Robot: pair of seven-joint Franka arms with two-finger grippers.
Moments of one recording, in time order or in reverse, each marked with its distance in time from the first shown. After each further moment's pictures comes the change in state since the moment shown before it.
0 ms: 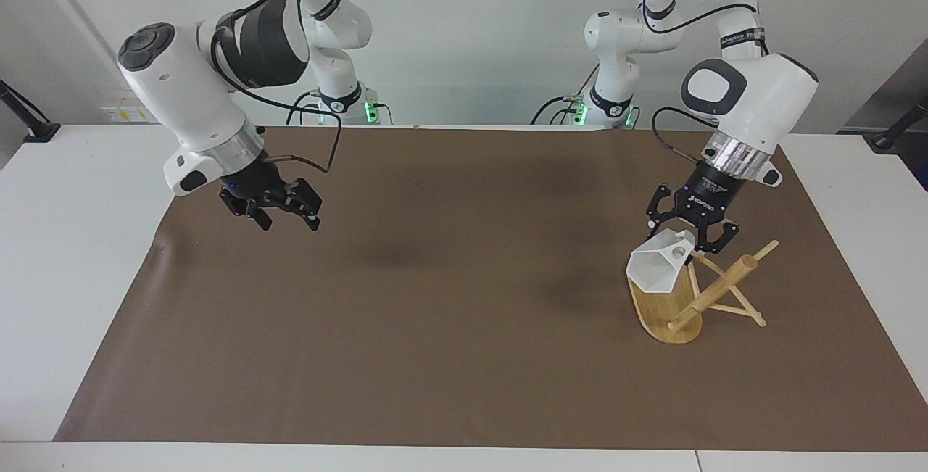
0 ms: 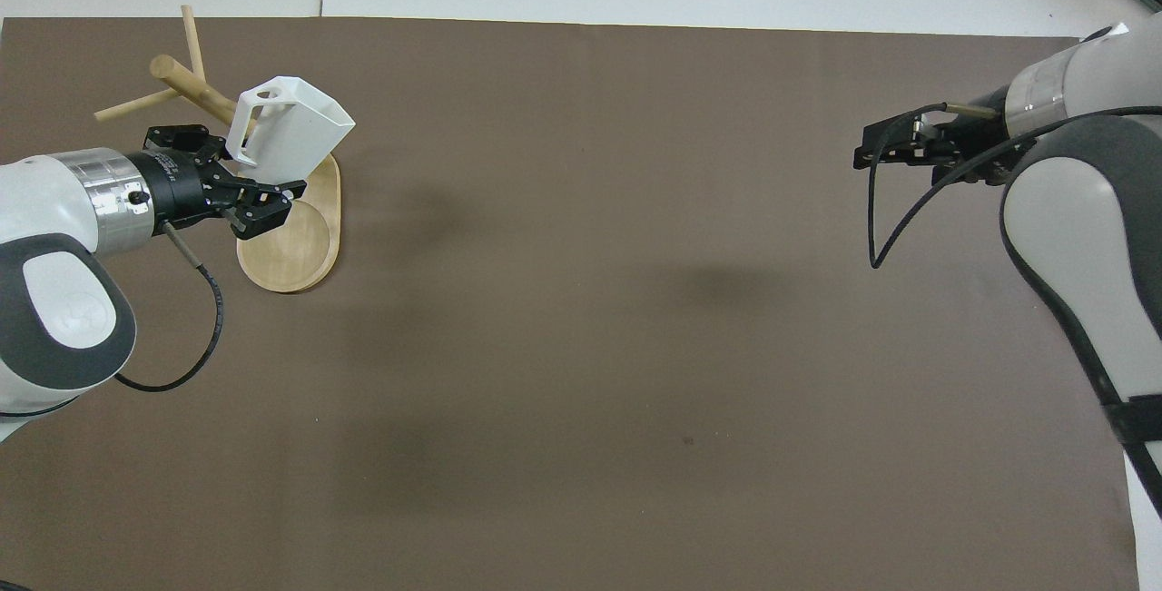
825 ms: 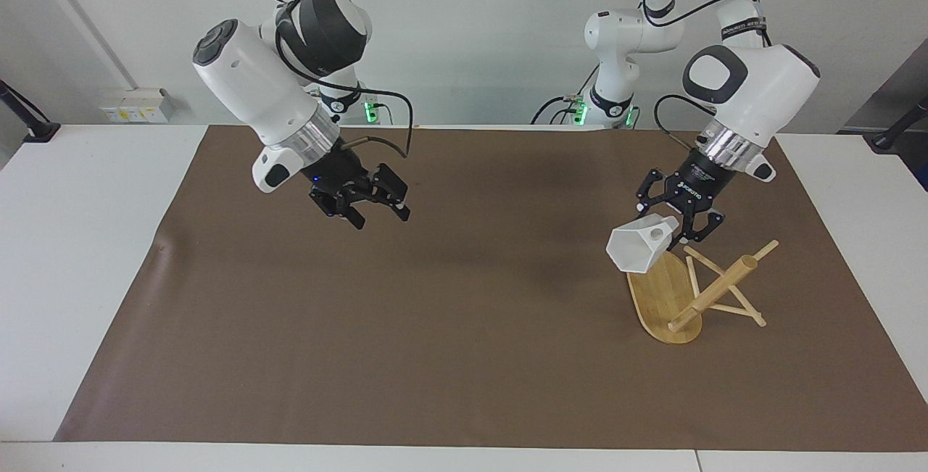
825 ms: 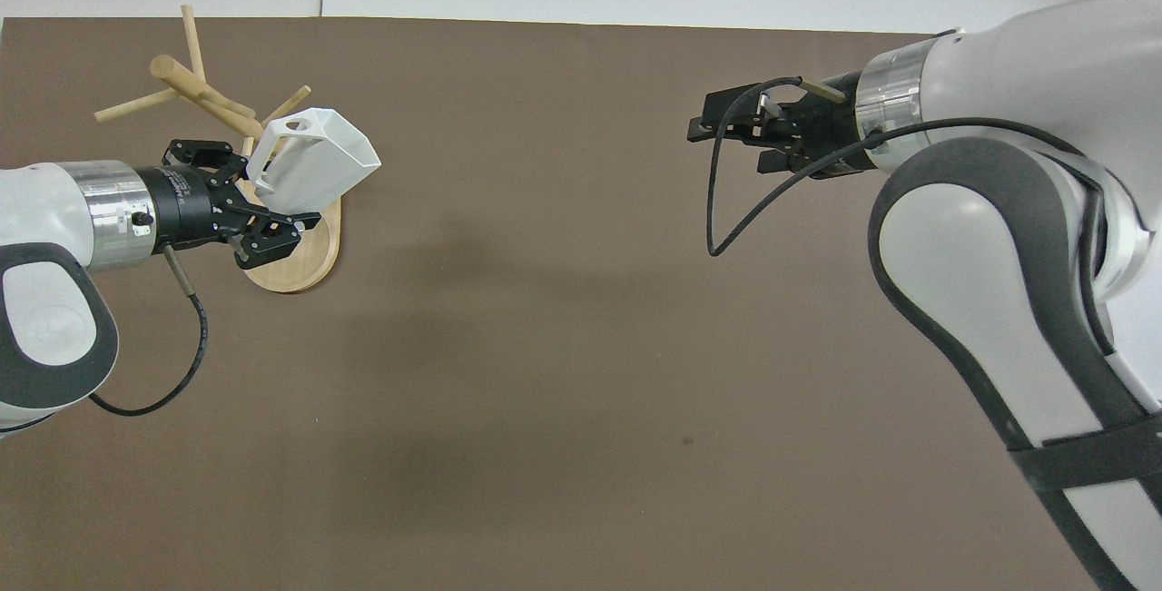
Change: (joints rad) left arm -0.001 -0.041 -0.001 0.000 0.000 -0.127 0.084; right arm 0.015 0.016 0.156 0.000 0.202 0.141 0.079
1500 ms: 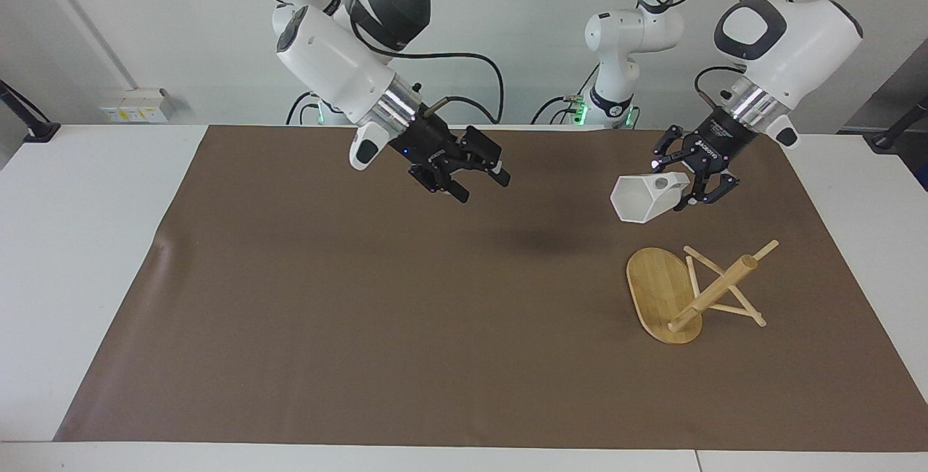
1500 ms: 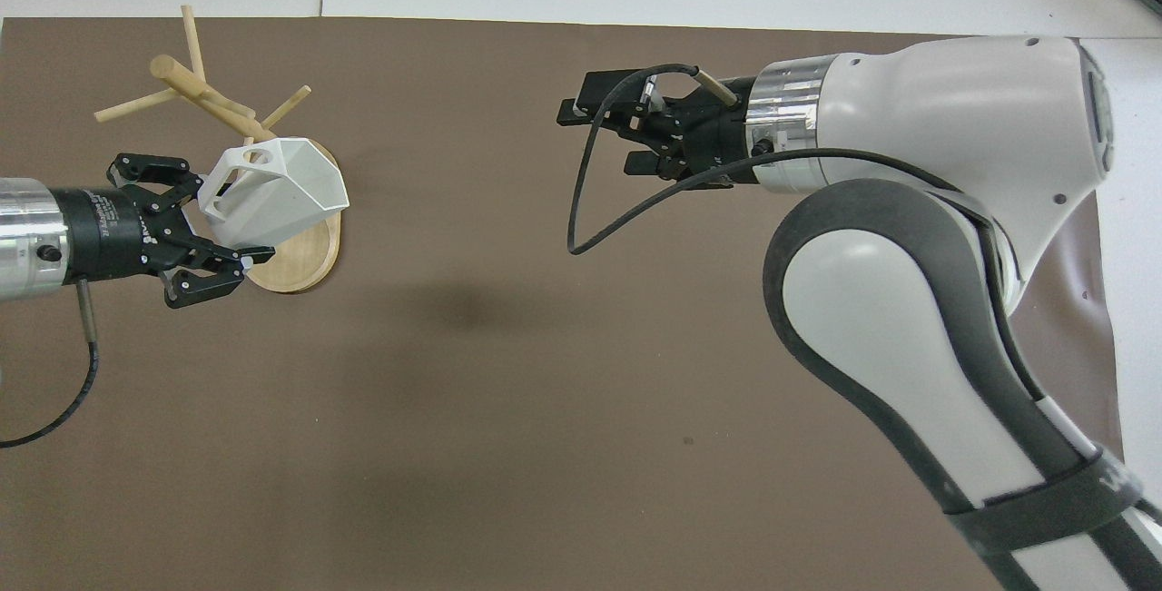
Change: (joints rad) left arm 0.068 -0.116 0.006 0.007 0.000 -0.248 0.155; right arm 0.010 0.021 0.198 -0.002 0.268 0.227 0.161
